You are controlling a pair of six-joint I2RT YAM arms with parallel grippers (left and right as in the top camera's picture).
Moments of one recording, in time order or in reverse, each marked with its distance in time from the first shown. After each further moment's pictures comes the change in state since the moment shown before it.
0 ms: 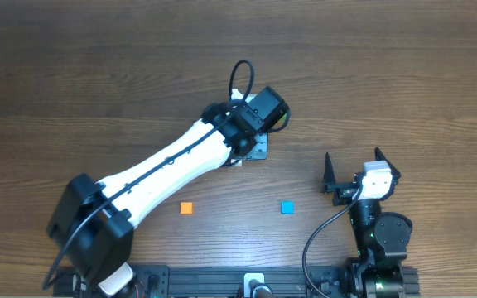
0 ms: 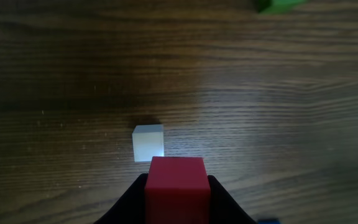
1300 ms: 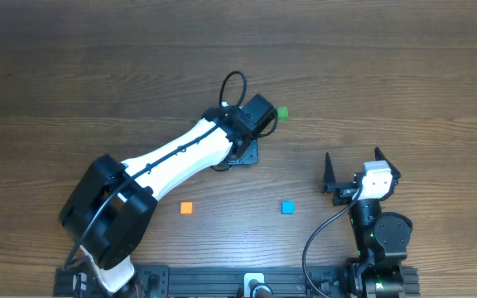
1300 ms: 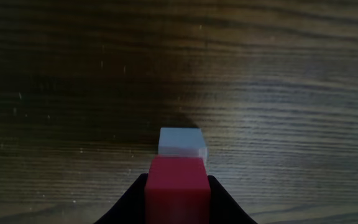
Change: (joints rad) left arm 0.055 0.094 -0.119 0.088 0.053 -0.037; right arm 0.000 0.000 0.000 0.000 0.000 0.000
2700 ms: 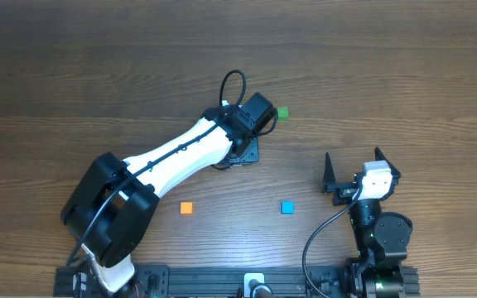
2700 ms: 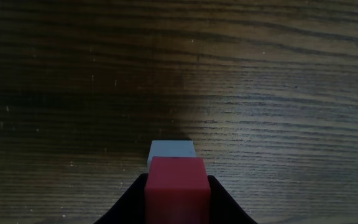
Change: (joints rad) left arm 0.008 0.011 -0.003 0.040 0.006 -0.003; right arm 0.000 0.000 0.000 0.000 0.000 -0.001
